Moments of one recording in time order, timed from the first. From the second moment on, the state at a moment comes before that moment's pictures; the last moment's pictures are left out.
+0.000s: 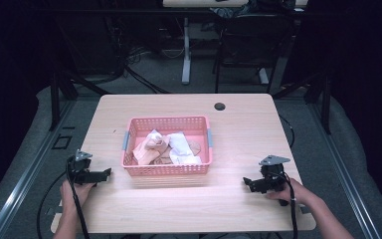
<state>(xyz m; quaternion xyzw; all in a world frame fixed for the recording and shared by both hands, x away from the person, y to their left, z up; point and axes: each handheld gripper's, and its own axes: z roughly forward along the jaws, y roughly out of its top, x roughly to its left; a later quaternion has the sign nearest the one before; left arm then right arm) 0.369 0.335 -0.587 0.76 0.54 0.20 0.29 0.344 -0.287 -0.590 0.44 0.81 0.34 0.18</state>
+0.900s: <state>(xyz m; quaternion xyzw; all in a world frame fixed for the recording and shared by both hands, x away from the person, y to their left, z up) 0.355 0.327 -0.515 0.79 0.51 0.16 0.29 0.344 -0.286 -0.590 0.44 0.81 0.34 0.18</state>
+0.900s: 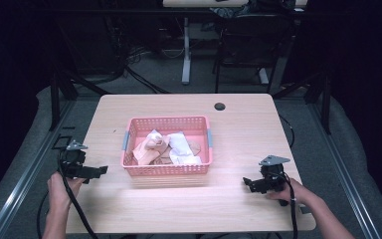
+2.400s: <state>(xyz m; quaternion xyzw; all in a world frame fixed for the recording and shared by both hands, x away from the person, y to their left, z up) 0.390 0.258 -0.418 0.84 0.44 0.14 0.27 0.344 -0.286 -0.590 0.44 0.81 0.34 0.18</state>
